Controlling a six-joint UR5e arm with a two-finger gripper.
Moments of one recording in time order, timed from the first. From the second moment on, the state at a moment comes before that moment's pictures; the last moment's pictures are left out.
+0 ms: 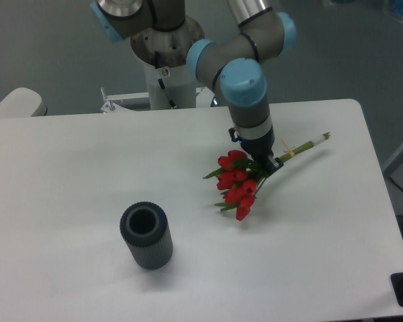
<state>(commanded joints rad) 2.55 -1.85 -1.97 -0.72 1.81 1.60</state>
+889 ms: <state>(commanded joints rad) 2.52 -1.90 -1.96 -0.71 1.80 1.60</state>
